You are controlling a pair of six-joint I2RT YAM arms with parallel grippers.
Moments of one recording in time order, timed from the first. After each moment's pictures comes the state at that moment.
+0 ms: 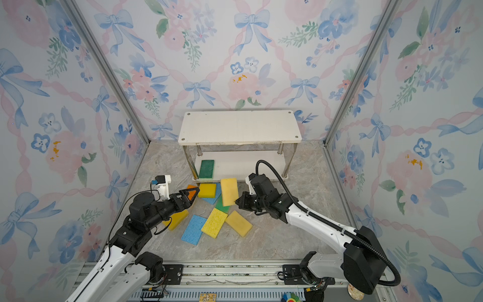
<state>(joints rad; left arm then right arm) -0.35 0.61 0.55 -0.24 0.27 -0.75 0.74 1.34 0.92 -0.32 -0.26 0.85</state>
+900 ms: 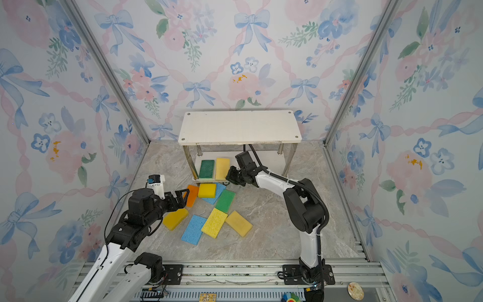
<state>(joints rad) -0.23 0.65 0.61 -0.44 0.09 -0.43 0.60 1.98 1.44 -0.23 -0.31 0.89</state>
